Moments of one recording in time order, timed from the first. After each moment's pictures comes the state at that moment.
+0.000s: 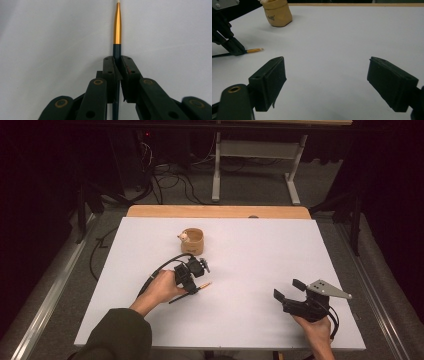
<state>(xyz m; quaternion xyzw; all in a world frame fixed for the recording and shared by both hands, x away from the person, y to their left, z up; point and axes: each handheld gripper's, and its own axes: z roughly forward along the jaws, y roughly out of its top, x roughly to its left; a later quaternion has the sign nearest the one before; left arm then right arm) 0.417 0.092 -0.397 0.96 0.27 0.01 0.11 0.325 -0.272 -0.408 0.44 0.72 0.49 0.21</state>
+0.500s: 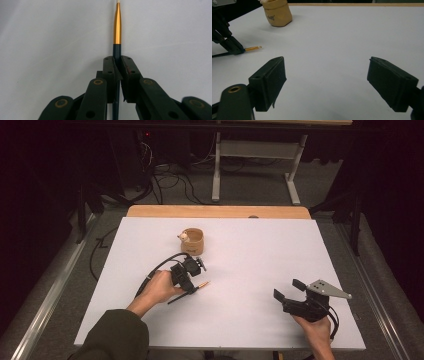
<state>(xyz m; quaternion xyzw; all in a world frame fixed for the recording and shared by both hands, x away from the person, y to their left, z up) 0.417 0.102 -0.396 0.95 0.29 0.00 0.13 0.325 -0.271 -0.408 0.44 0.72 0.49 0.21</state>
